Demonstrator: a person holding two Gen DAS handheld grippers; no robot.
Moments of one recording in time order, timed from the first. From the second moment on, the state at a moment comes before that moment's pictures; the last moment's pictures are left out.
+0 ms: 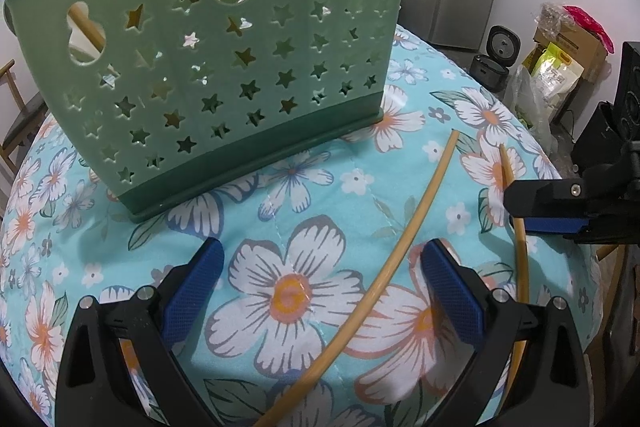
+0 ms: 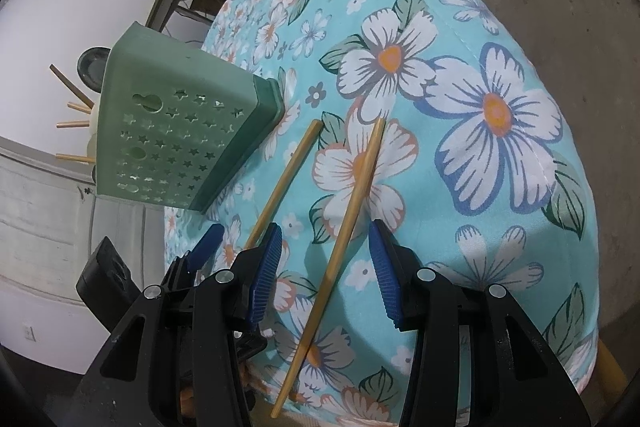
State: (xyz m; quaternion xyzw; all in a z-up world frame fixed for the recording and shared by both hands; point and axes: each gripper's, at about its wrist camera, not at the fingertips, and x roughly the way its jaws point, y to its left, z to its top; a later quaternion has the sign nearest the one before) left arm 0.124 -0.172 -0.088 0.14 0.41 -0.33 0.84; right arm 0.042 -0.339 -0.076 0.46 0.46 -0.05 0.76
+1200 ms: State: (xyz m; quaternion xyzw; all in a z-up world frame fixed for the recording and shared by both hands) left arm 0.125 -0.178 -0.081 0.15 0.41 -0.32 0.84; right arm 0.042 -0.322 -0.073 0.45 0.44 -0.09 0.77
